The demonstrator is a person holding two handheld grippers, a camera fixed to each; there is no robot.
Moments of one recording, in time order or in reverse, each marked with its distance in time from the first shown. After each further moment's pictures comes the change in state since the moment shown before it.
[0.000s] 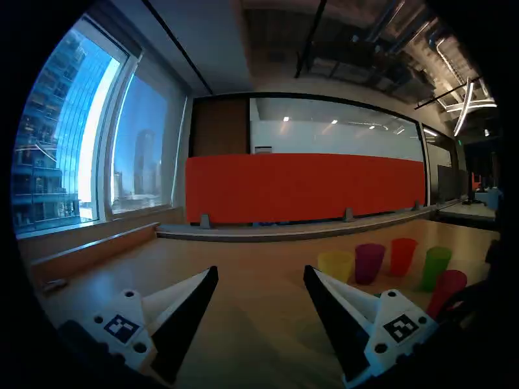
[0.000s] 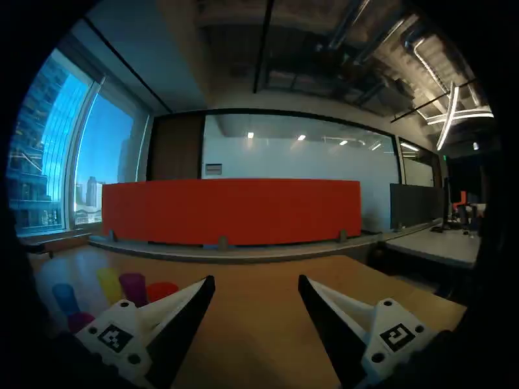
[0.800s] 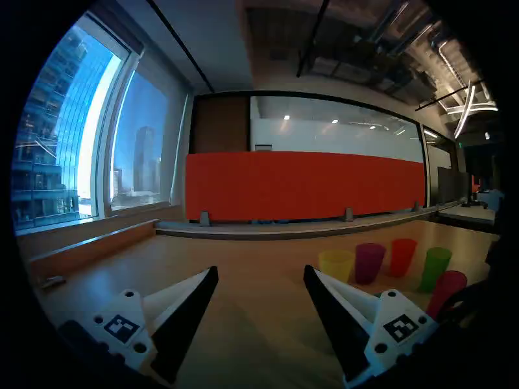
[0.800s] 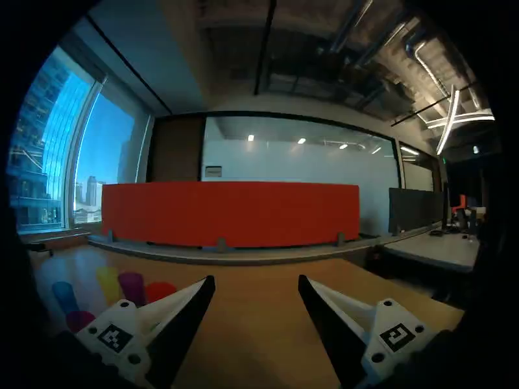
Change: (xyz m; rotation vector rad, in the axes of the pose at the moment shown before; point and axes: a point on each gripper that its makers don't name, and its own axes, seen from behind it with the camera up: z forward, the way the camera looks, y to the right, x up) left arm -0.004 -0.002 0.002 -0.005 -0.008 -0.011; right arm 0.006 0.005 -0.005 0.001 0.020 -0.018
